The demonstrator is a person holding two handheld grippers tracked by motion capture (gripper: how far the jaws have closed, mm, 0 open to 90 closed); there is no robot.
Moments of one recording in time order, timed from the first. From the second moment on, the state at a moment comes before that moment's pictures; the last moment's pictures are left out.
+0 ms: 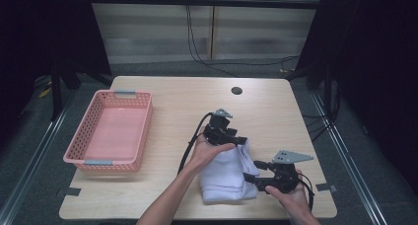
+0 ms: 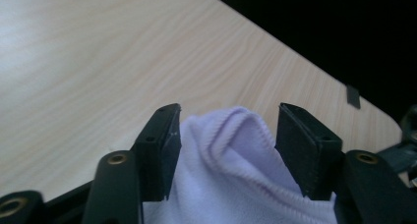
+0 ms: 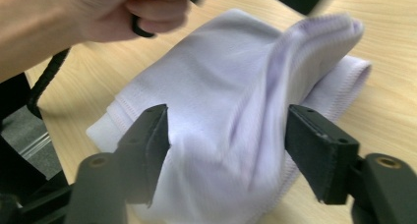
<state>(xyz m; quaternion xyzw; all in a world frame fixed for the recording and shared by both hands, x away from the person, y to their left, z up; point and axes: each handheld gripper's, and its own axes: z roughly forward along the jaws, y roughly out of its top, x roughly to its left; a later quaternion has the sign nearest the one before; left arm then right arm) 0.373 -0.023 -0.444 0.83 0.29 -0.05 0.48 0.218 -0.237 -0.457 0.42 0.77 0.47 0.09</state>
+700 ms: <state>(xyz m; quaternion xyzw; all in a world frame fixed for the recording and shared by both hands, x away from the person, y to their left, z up) 0.286 0.055 -0.475 0.89 0.23 -0.04 0.40 0.326 -0.246 -0.484 0.46 0.79 0.38 0.13</state>
